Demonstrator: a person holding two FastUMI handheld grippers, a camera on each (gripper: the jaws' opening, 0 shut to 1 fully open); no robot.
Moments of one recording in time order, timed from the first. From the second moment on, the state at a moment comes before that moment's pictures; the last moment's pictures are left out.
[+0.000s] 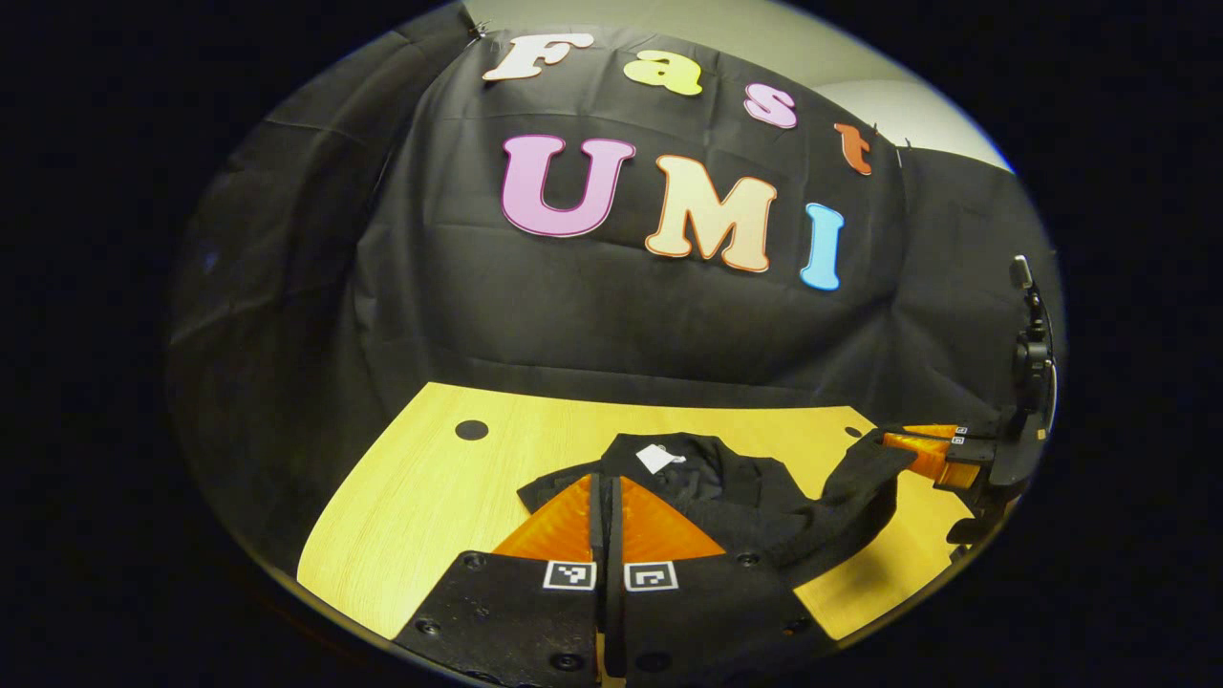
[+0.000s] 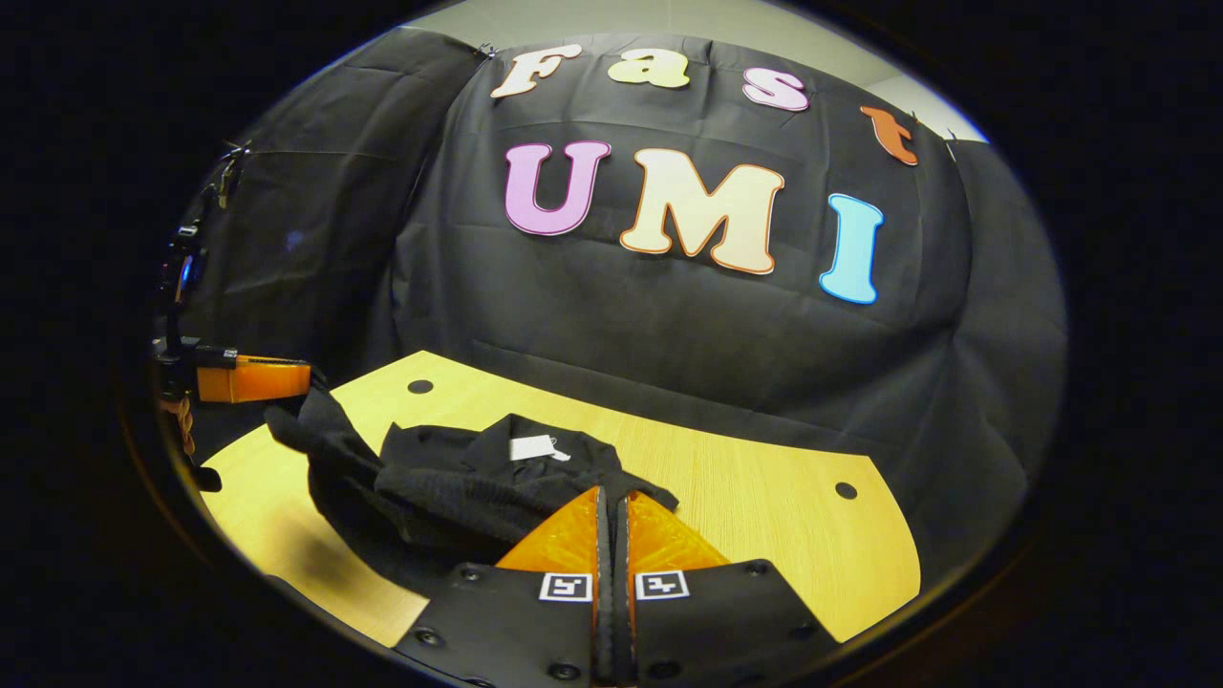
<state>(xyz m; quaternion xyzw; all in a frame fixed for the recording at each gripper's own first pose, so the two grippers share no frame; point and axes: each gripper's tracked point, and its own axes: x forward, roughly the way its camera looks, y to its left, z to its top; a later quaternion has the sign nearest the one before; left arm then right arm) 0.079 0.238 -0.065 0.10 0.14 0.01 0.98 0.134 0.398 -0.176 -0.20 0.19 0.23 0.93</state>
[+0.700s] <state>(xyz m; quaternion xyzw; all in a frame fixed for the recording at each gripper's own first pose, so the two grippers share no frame) 0.200 0.287 -0.140 0.09 0.20 0.10 0.97 0.268 0.428 -0.265 -0.18 0.27 0.24 0.92</state>
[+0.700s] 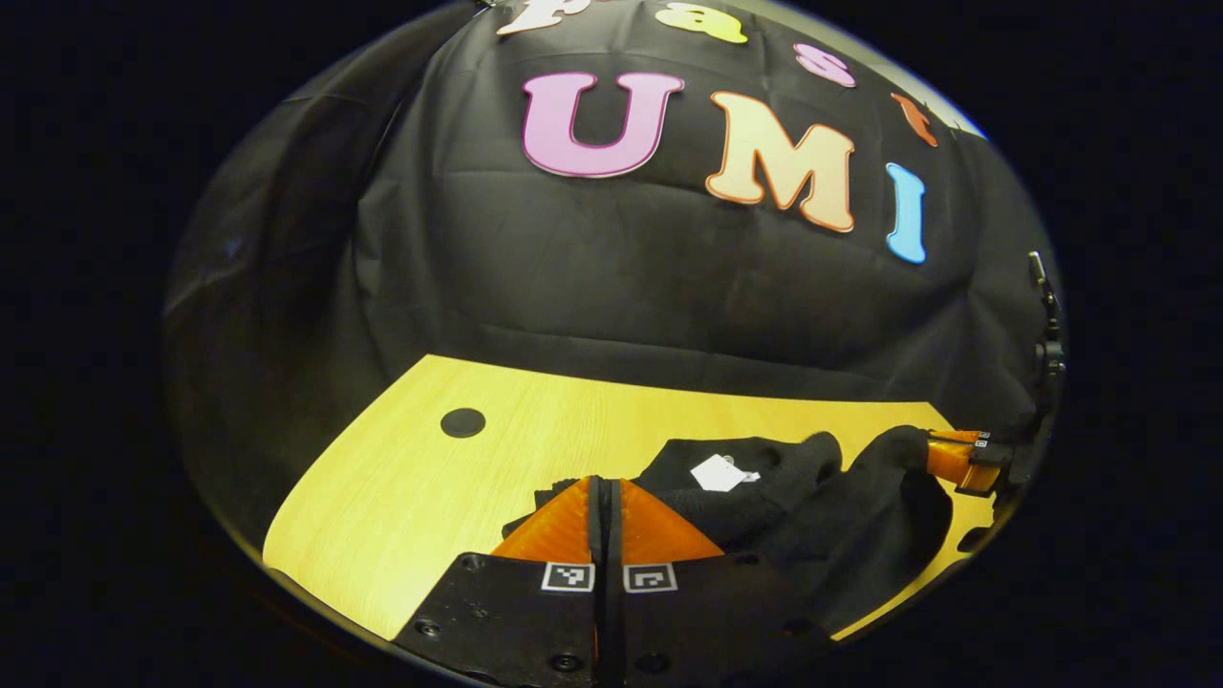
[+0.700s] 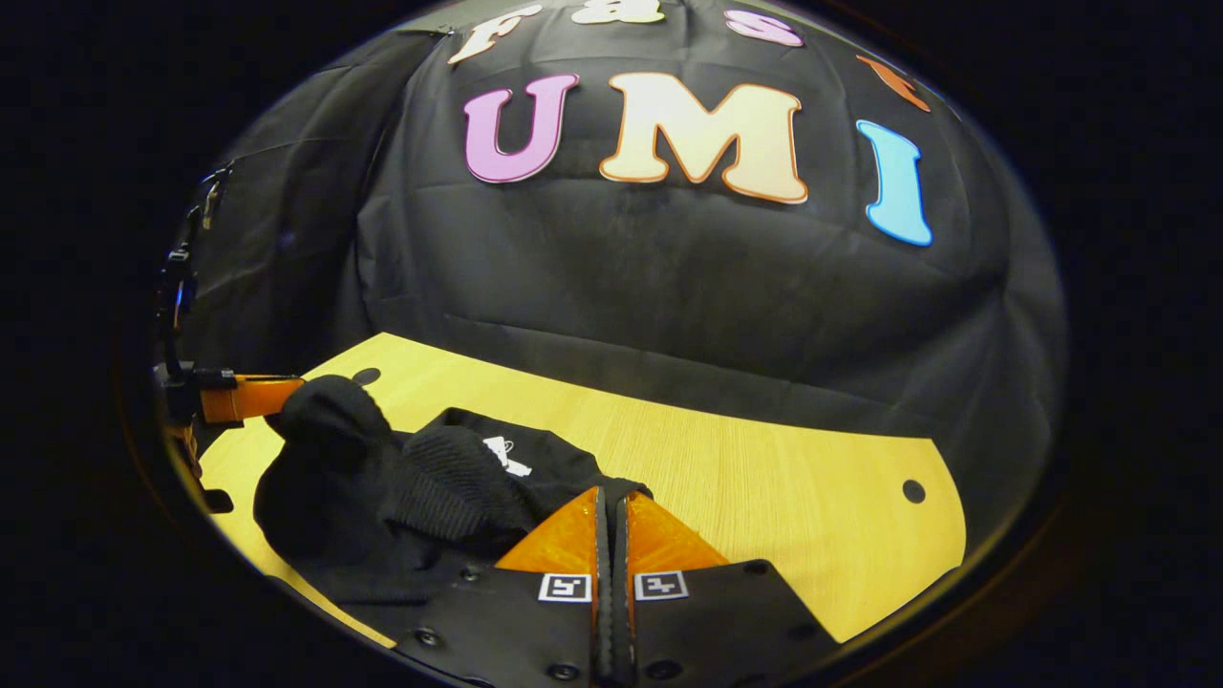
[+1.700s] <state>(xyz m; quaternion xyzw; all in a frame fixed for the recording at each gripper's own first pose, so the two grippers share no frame) 0.168 0.275 -0.079 0.09 0.13 0.13 0.98 0.246 0.414 -0.217 -0.19 0.23 0.23 0.93</state>
